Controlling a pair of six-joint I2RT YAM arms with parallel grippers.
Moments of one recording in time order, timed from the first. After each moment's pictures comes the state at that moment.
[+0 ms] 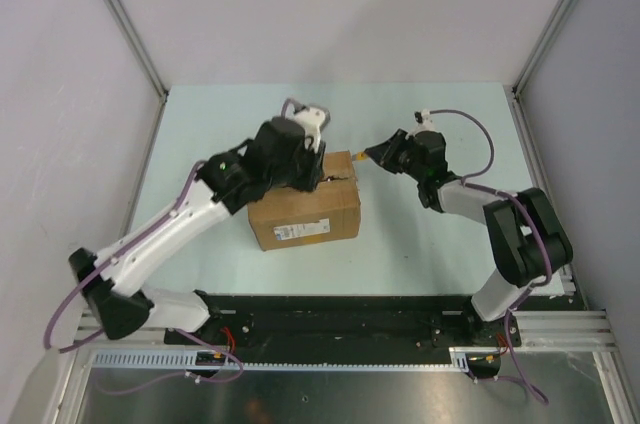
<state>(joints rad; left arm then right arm) -0.78 1.38 1.48 -0.75 -0.13 -0.25 0.37 1.61 0.80 0.50 -0.21 0.80</state>
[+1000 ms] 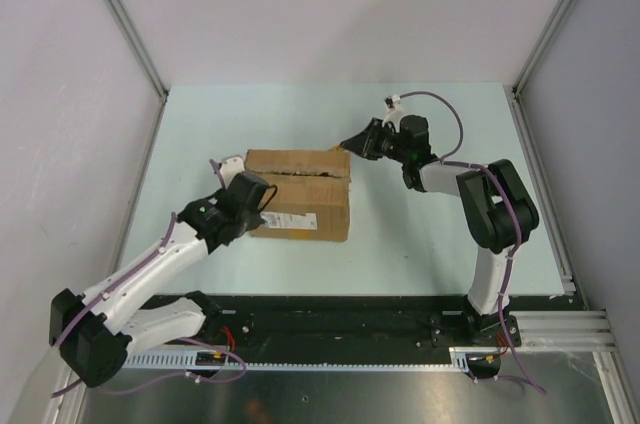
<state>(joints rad) -0.66 1.02 0.81 -0.77 -0.49 -0.76 0.37 1.92 1.07 0.69 -0.53 0.71</state>
